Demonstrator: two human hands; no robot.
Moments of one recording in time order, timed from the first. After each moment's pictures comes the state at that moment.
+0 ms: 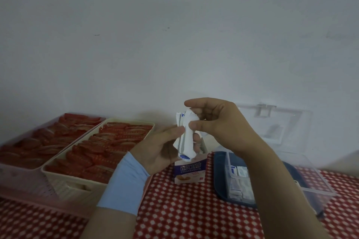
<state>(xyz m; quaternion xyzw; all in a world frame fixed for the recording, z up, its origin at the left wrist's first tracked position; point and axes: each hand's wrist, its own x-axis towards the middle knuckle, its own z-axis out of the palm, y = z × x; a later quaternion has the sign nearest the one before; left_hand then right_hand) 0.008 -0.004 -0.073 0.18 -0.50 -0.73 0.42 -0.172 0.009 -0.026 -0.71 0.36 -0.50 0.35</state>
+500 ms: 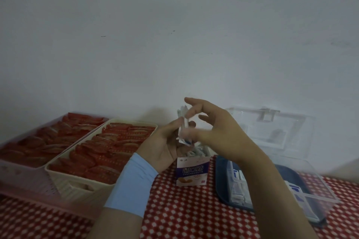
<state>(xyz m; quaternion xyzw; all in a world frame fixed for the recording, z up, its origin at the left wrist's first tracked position) 0.004 -0.011 -0.072 0.21 -0.40 -0.74 0.50 -0.159 0.015 -0.029 -0.75 0.40 -0.44 0.28</state>
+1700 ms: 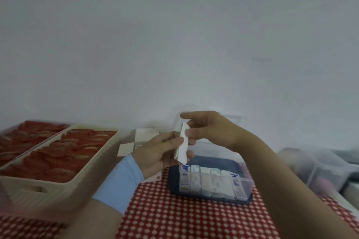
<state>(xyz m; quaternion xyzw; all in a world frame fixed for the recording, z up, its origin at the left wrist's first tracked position) -0.082 0.028 -0.064 0.23 -0.53 -0.71 0.39 -0.273 0.042 -0.001 -0.74 0.50 -0.32 0.33</state>
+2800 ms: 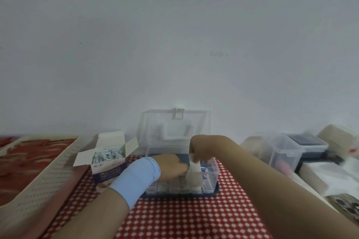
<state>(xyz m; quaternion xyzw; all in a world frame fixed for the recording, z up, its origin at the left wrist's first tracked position) -0.186 0.006 -0.096 0.44 -0.86 -0.26 0.02 -0.348 0.008 -0.061 -0.69 0.70 0.09 0.13</state>
